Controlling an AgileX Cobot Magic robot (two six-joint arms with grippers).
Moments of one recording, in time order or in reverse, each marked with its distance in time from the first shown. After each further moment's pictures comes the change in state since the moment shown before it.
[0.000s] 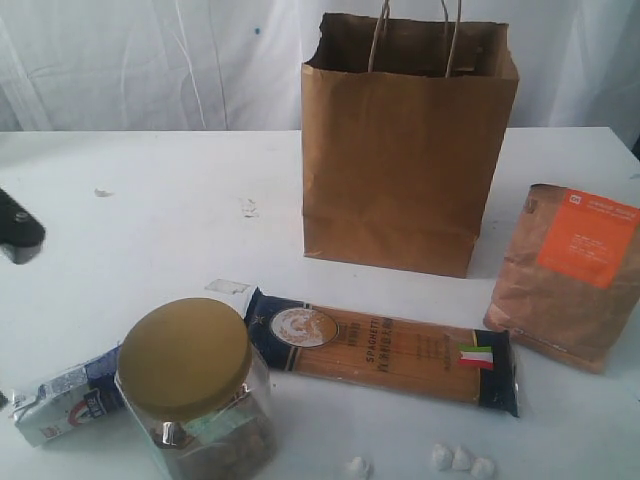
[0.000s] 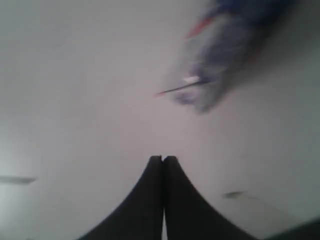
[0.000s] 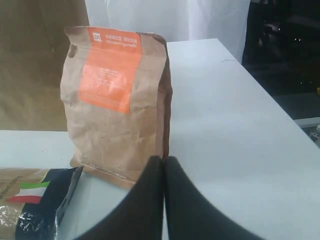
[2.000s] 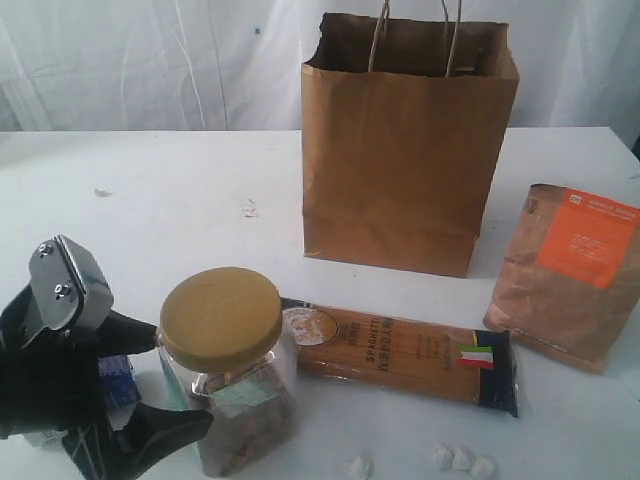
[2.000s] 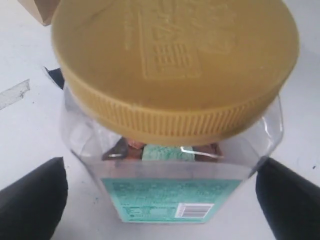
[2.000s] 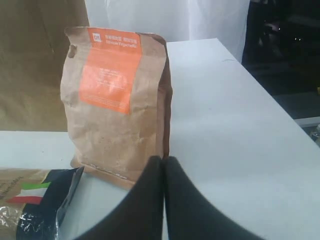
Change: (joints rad) left arm 0.000 0.019 0.477 -1.906 -0.627 1.875; right arm 0.000 0.000 0.000 0.000 0.000 0.005
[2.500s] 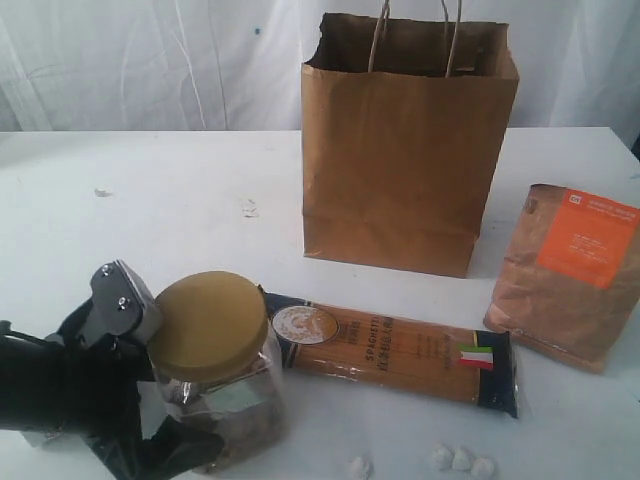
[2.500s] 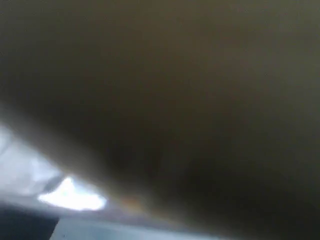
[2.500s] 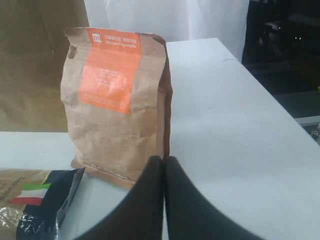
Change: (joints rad) left arm -0.002 0.266 -0.073 0.058 0.006 0.000; right arm 0.000 0.000 0.000 0.000 0.000 0.006
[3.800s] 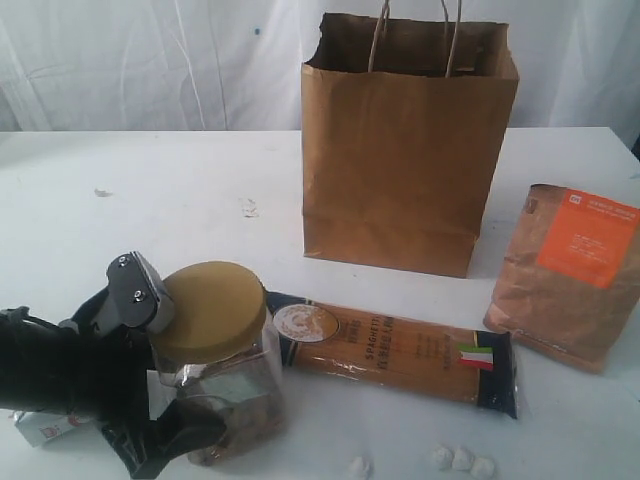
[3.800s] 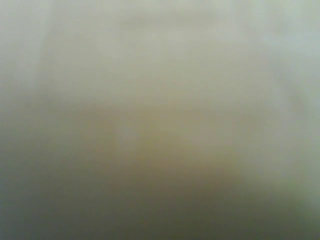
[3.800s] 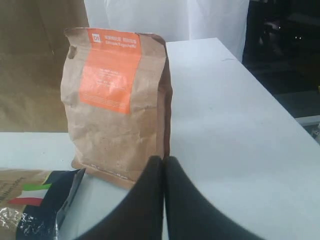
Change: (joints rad) left arm 0.000 0.033 -0.057 0.051 -0.018 0.000; right arm 0.000 0.000 0.000 0.000 0.000 0.002
